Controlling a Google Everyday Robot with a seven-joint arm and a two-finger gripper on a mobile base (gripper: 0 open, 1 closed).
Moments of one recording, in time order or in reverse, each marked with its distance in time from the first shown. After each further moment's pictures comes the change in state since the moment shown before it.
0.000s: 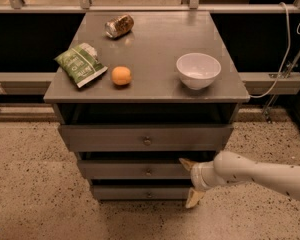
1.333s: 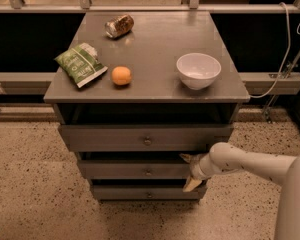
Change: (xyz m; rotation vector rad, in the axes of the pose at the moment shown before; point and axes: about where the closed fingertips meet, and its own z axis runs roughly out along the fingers) arm 0.035 -0.043 0.037 0.012 0.022 0.045
